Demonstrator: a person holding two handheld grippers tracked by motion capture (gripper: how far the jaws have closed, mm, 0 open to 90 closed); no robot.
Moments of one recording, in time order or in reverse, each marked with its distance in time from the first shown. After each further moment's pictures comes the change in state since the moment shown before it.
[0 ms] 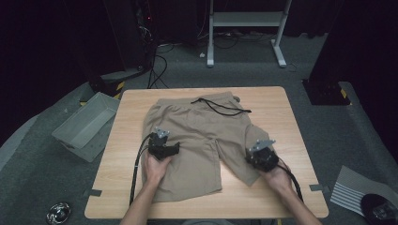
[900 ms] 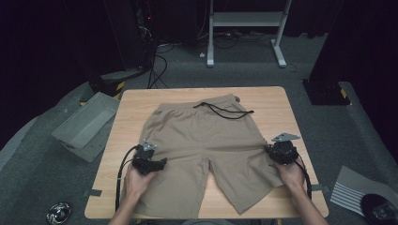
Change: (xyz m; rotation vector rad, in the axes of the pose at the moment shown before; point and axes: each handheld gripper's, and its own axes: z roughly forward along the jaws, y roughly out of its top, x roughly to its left) left arm 0.015 -0.031 -0.053 0.118 -0.059 0.066; right arm -0.064 -0.019 -0.027 -0.074 -0.304 0.250
